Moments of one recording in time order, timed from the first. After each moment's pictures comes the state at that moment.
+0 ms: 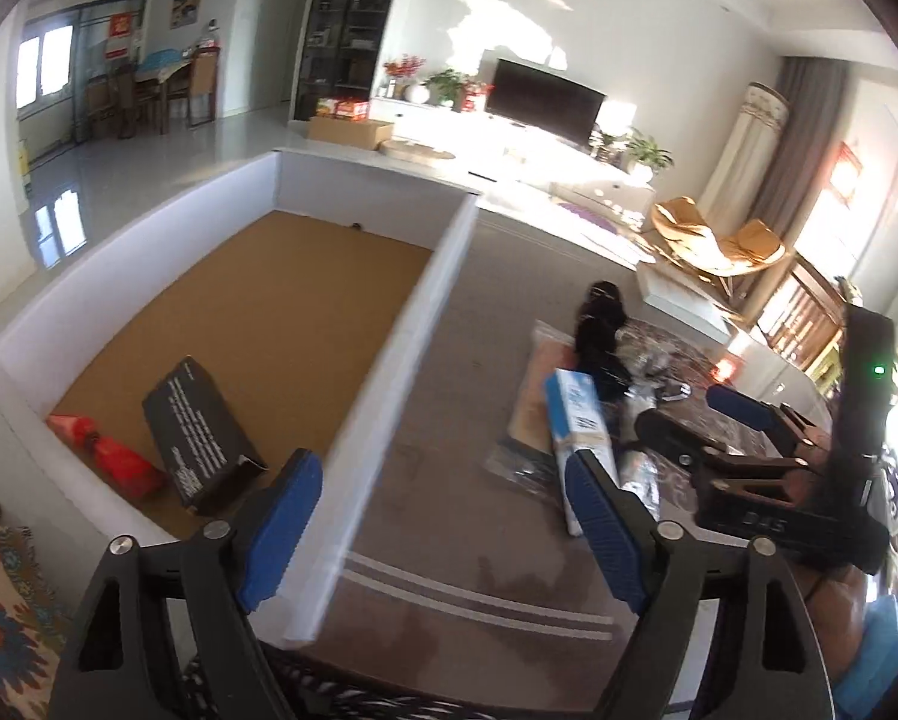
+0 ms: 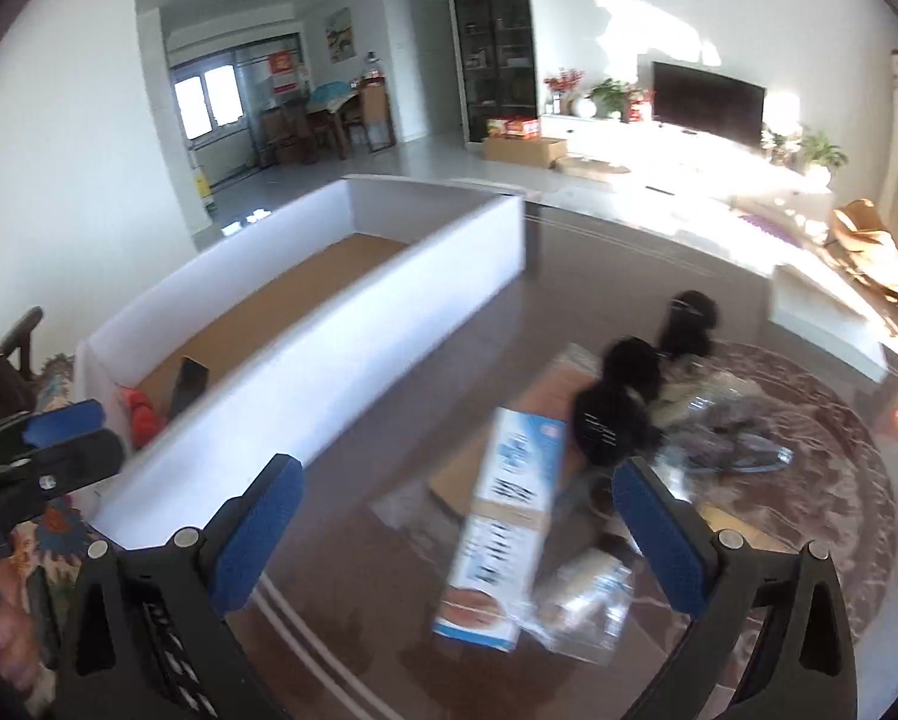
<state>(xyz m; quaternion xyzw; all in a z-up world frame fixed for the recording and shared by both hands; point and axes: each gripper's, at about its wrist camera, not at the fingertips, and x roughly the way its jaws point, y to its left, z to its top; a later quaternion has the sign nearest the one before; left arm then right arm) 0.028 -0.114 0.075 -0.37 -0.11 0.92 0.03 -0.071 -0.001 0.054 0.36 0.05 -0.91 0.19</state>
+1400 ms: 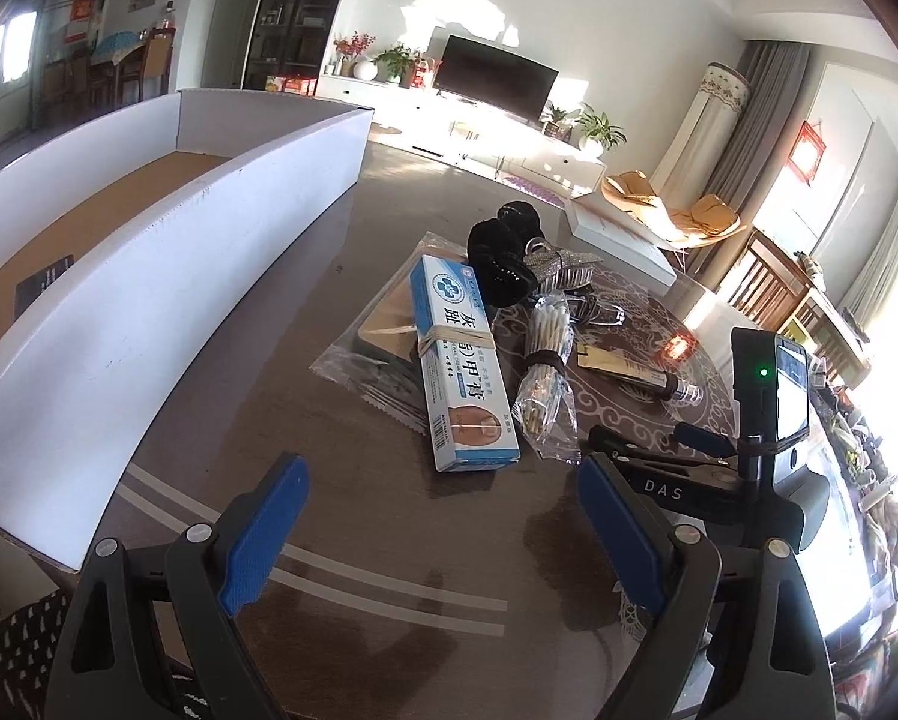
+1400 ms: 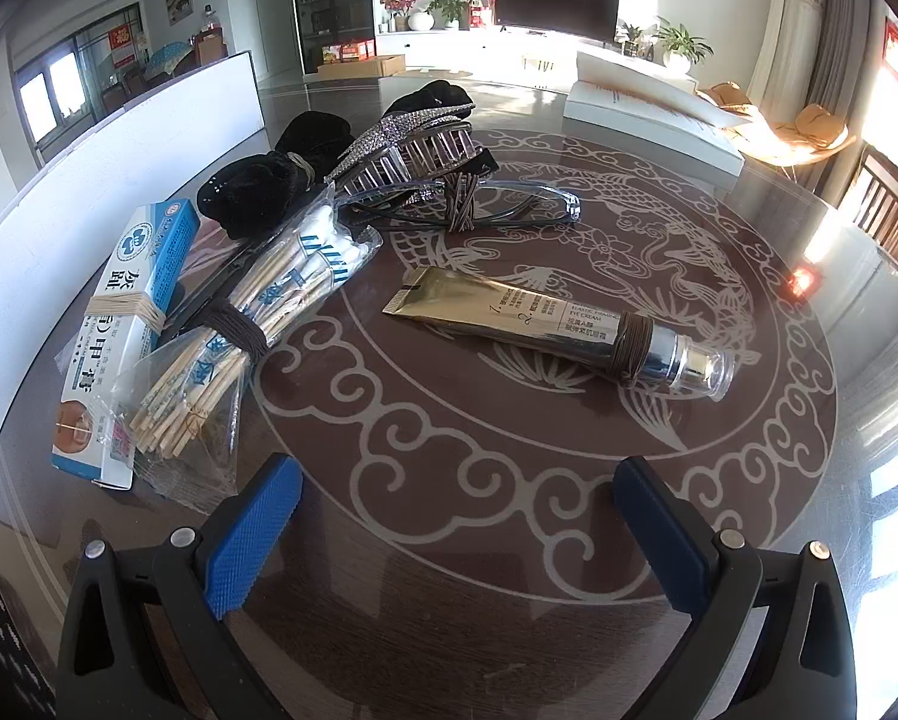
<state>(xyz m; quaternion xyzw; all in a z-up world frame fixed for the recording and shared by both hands) 0.030 -0.032 0.004 -0.38 -0.13 0.91 0.07 -0.071 0.125 -0.049 0.46 0.03 -0.89 0.04</state>
